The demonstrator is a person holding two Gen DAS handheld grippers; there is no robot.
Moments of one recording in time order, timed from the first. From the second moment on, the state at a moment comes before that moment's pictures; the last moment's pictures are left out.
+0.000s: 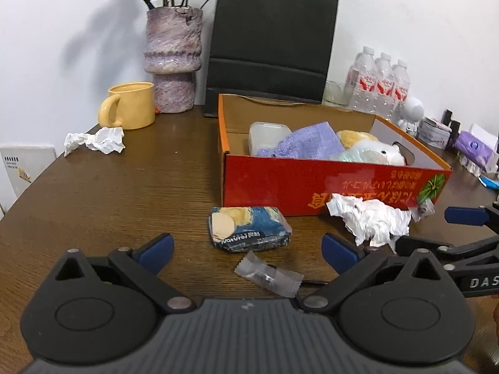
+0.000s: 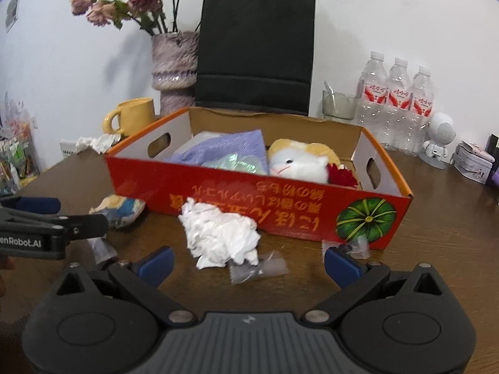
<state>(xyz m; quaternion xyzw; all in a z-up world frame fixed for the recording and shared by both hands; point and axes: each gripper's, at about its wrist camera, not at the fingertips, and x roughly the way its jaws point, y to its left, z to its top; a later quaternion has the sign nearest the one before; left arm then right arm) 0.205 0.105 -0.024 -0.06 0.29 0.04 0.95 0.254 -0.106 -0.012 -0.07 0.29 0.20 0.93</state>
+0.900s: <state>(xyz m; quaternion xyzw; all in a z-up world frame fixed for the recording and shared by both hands) 0.234 0.104 -0.038 -0.04 0.29 0.04 0.95 0.281 -0.086 -0.026 -0.06 0.28 0.23 0.93</state>
